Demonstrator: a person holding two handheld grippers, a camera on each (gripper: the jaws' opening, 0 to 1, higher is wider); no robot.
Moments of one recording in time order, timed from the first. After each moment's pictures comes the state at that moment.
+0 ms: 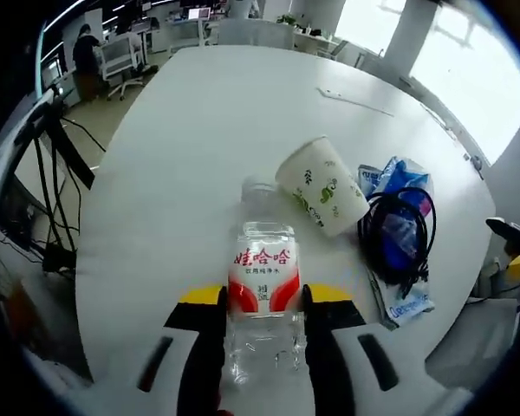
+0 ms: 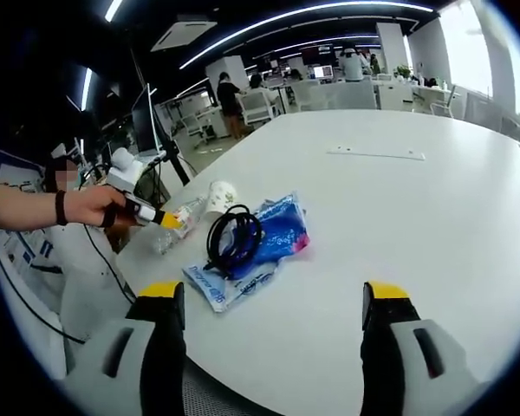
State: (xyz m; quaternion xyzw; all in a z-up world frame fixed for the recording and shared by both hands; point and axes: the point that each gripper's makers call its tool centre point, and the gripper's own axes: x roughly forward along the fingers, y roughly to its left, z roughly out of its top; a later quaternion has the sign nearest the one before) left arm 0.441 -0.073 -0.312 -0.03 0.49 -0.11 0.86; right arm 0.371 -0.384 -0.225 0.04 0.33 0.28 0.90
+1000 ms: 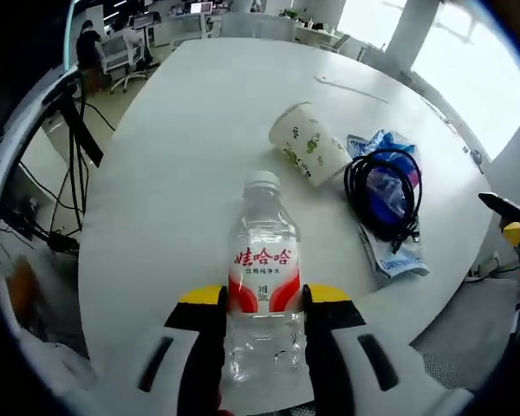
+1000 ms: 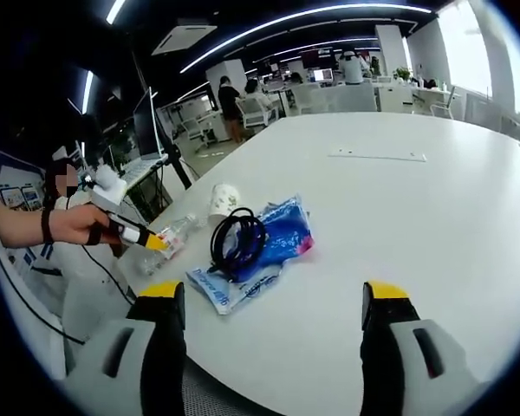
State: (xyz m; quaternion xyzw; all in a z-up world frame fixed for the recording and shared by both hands) left arm 0.383 -0.070 -0.312 -0.03 0.51 -0.11 0.85; right arm 0.369 -0.380 -0.222 0.05 0.33 0.28 0.90
